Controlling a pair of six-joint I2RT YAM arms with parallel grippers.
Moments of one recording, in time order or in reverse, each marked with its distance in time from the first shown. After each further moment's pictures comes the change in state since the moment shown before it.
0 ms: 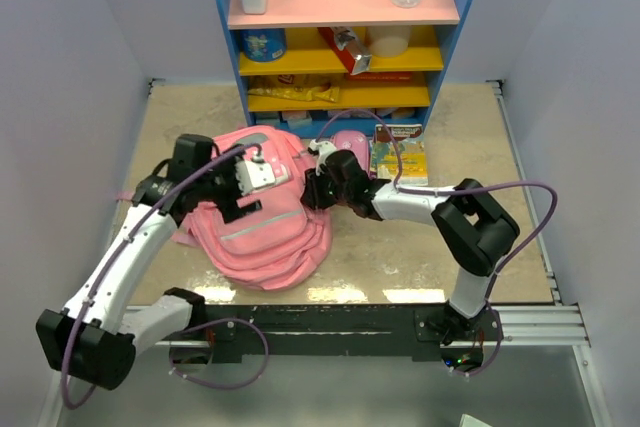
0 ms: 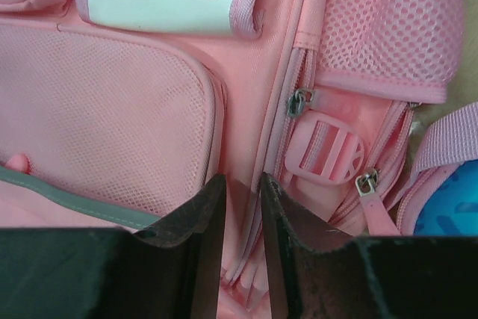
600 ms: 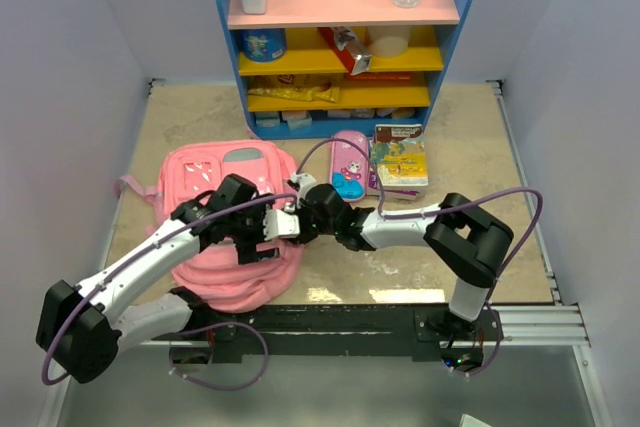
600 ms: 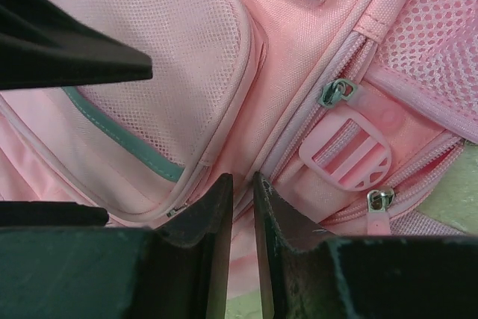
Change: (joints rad) left arm -0.329 0.025 -0.265 0.072 -0.103 -0.087; right arm 0.214 -0.018 -0.125 0.153 0.004 0.199
